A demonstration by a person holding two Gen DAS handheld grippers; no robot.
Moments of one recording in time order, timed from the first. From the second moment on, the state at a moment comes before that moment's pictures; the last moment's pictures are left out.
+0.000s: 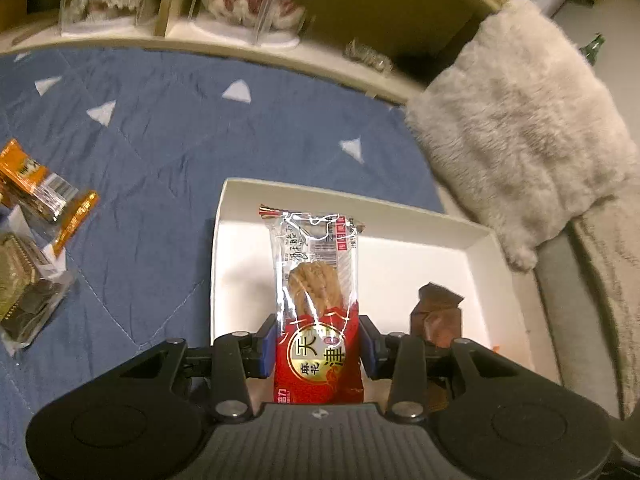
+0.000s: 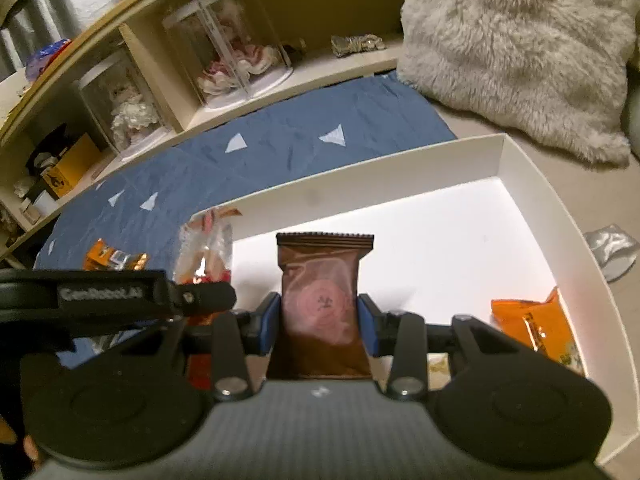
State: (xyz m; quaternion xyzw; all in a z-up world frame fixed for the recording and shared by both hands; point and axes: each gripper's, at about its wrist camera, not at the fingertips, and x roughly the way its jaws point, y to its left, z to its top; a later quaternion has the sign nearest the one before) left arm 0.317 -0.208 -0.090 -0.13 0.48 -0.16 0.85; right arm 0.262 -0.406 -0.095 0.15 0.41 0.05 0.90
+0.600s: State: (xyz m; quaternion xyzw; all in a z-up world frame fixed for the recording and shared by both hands) left arm 0.340 -0.202 -0.105 -0.13 0.49 -0.17 0.84; right arm 0.275 -0.401 -0.101 0.13 0.43 0.04 0.89
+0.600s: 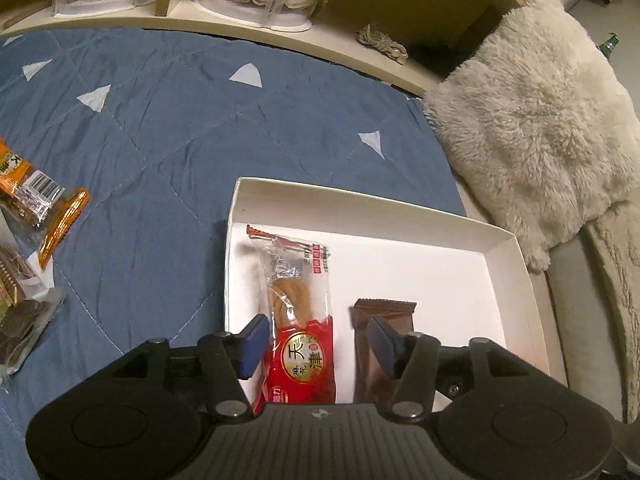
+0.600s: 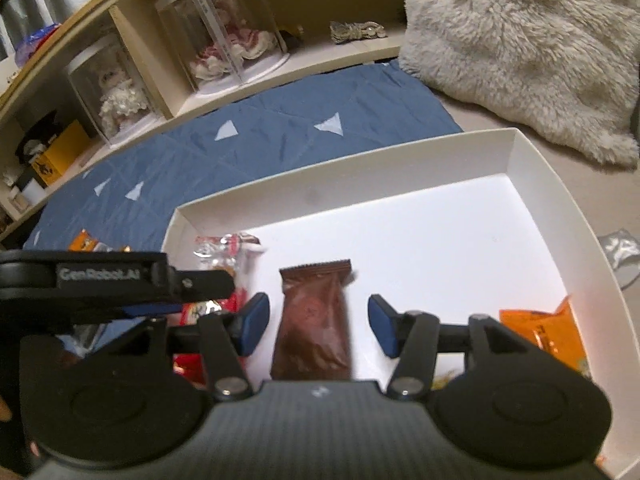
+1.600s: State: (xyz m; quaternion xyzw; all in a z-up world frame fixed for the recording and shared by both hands) left arm 0.269 -0.179 -0.060 -0.08 0.48 -0.16 0.86; right arm 0.206 -0.411 -0.063 0.10 0.41 0.01 0.90
